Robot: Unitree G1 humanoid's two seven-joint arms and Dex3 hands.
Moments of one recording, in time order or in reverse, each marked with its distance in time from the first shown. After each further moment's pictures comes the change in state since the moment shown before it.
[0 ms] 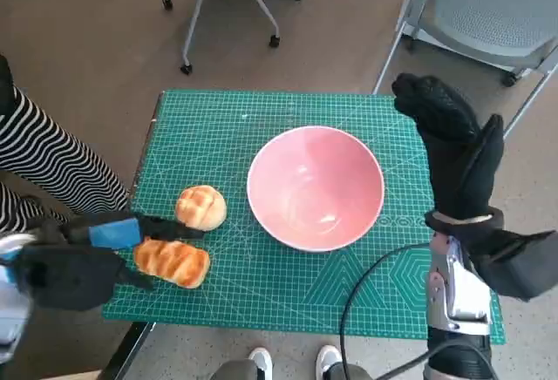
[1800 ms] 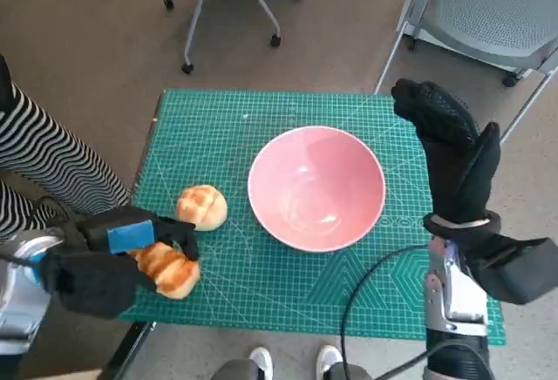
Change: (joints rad) left arm -0.043 -0.026 0.001 0.053 0.007 -0.181 0.089; right arm 0.008 -0.002 0.010 0.034 -0.018 -0.065 0.000
